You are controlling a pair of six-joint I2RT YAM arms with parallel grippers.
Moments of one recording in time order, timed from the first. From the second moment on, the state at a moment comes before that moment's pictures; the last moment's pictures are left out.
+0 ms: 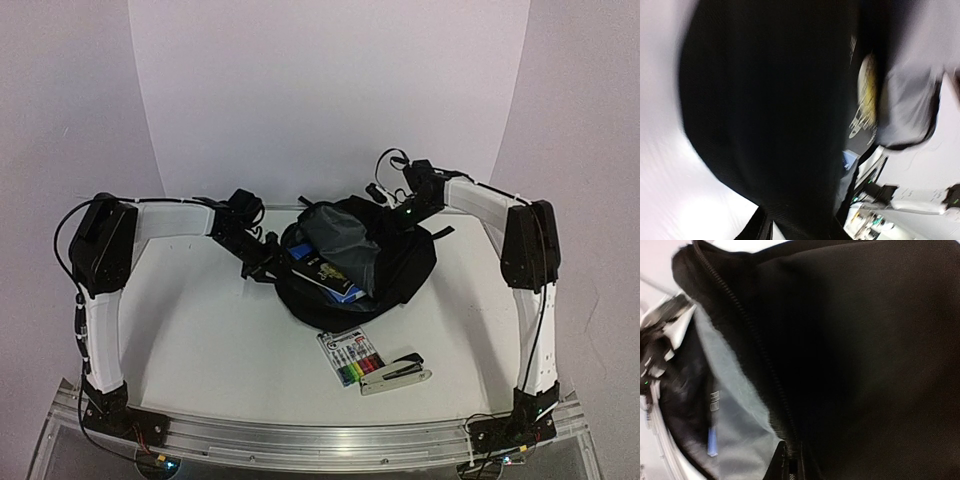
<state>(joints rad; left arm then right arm) -0.54 2.05 1.53 -0.57 0.65 -0.77 0.36 2.25 1.99 -0.79 -0.63 -0.14</state>
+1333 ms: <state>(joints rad) -0.41 2.06 1.72 -0.61 0.59 -0.74 0.51 1.99 1.62 -0.85 -0.45 -0.28</state>
